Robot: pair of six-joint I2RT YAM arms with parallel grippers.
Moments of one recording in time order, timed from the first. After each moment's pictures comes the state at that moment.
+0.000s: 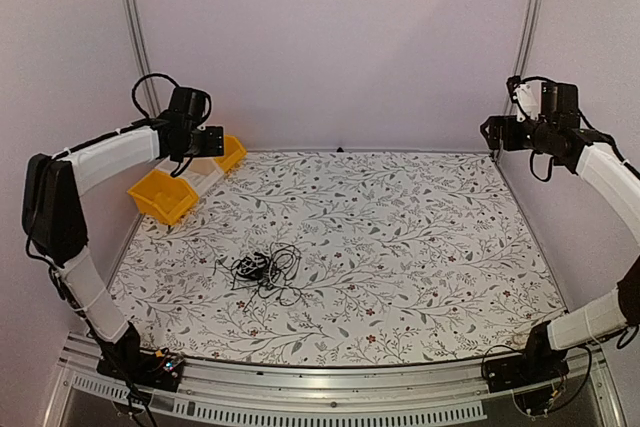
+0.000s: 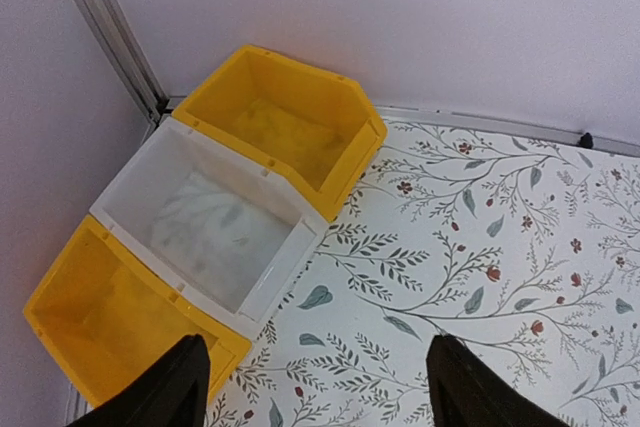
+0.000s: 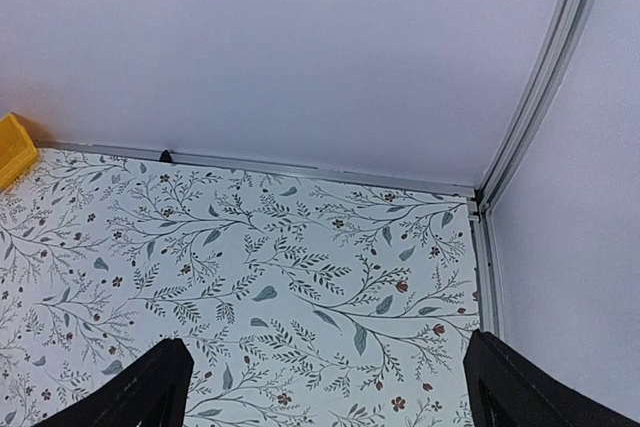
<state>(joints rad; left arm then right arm) -0.31 1.71 1.43 -0.37 -0.38 -0.24 0.06 1.31 1.24 -0.35 -0.09 -0.06</state>
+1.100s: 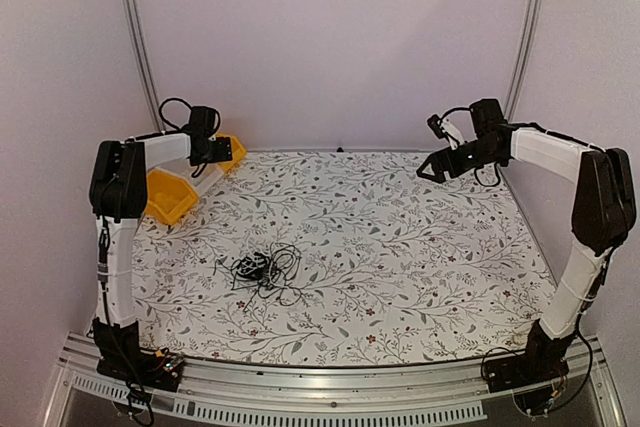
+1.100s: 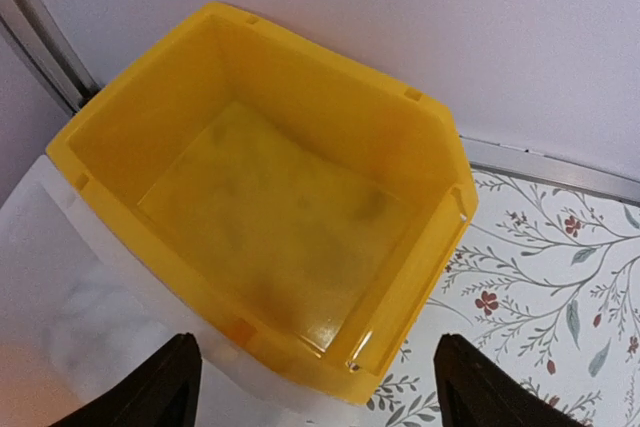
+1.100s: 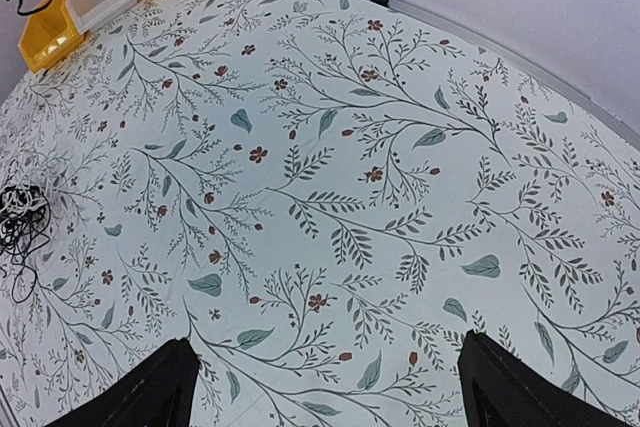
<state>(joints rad) -0.14 2.34 1.88 -0.24 -0.25 -0.23 0.20 1.81 1.45 -0.48 -0.47 -0.26</state>
